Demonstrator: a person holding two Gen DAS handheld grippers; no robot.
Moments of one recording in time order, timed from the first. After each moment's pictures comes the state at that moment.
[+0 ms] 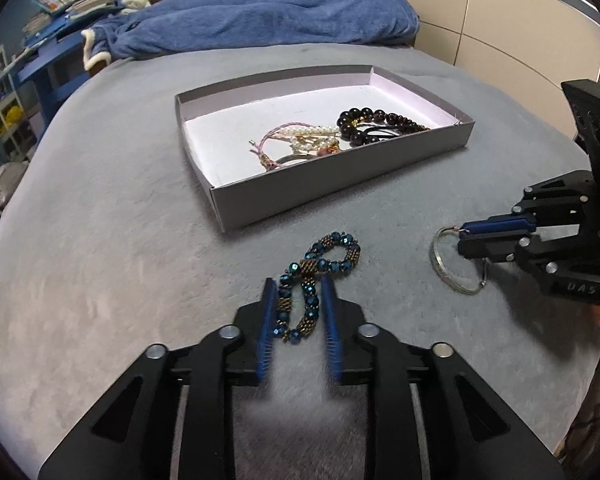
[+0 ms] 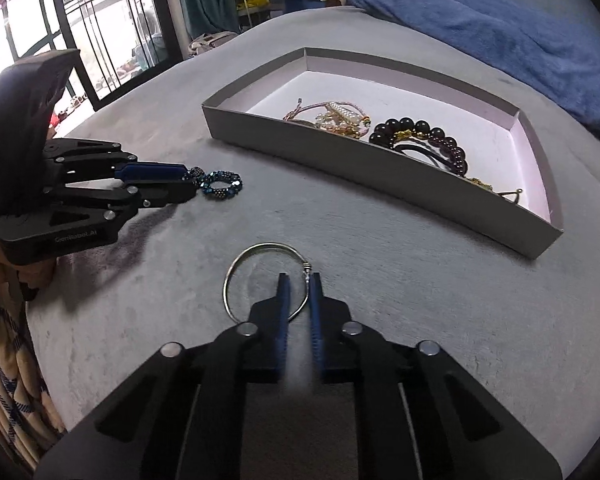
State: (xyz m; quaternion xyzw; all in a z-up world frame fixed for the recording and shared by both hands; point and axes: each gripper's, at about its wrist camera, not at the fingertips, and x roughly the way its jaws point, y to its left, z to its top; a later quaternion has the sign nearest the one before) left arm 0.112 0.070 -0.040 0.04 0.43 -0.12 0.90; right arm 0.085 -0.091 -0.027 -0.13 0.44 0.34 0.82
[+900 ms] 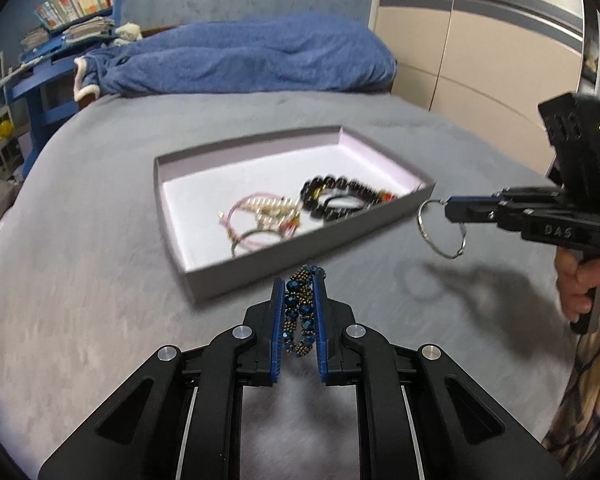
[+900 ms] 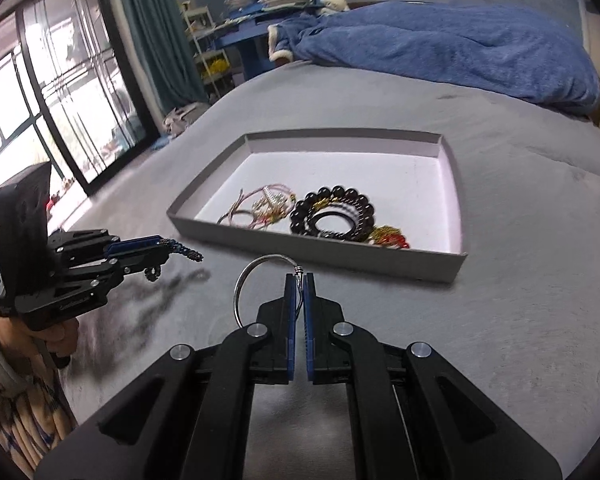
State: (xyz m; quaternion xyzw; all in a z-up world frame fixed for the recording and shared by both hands) left arm 0.111 0.056 -0.002 0.01 0.35 -0.16 0.92; right arm 0.115 -0.154 0.021 0.00 0.39 0.31 0.87
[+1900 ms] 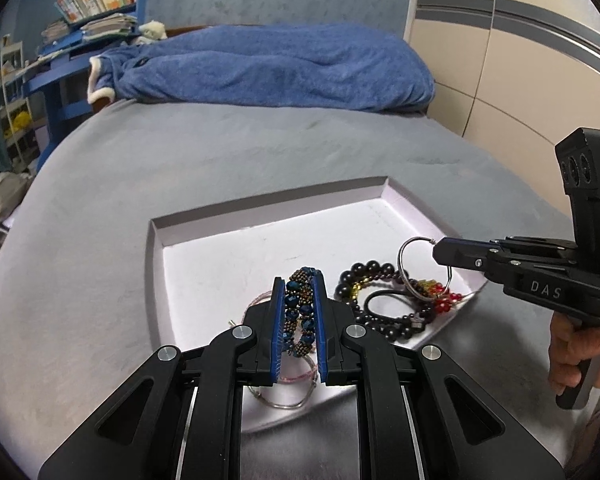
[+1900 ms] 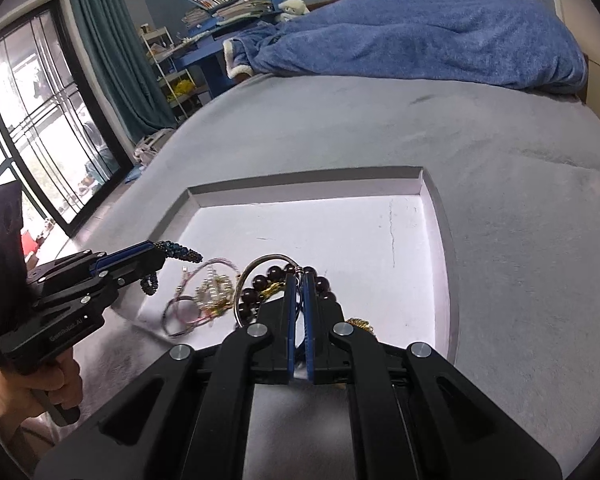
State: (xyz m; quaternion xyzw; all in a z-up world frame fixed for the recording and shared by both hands) left arm 0.211 0.046 0.014 -0.01 0.35 -0.11 0.93; right arm 0.209 -0.137 0.015 0.04 0.40 0.25 0.88
